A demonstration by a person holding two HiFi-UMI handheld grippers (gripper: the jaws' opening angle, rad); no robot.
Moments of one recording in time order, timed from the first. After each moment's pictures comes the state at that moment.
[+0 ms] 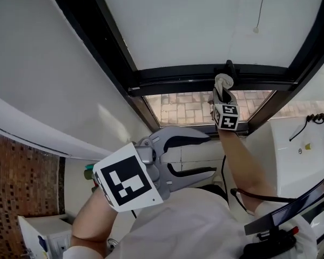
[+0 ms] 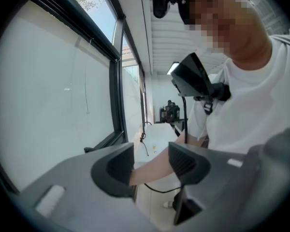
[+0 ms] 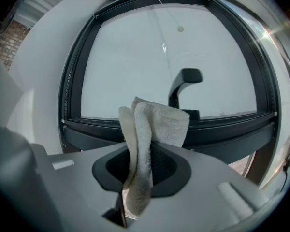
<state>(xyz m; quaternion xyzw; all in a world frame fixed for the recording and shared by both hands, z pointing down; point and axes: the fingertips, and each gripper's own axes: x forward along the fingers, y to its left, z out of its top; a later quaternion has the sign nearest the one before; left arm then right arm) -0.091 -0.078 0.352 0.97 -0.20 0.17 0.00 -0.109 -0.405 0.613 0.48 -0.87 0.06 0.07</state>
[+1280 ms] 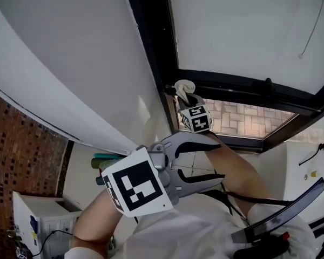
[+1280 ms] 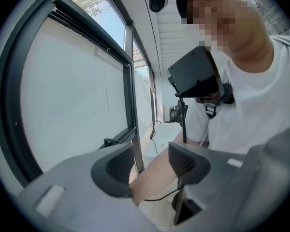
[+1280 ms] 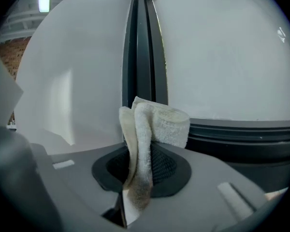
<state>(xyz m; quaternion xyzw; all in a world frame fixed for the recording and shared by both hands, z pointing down) -0.158 -0.059 0.348 0.95 -0.27 0.16 0.01 -0.397 -0.290 0.611 0.23 -0.96 0.04 0.14</state>
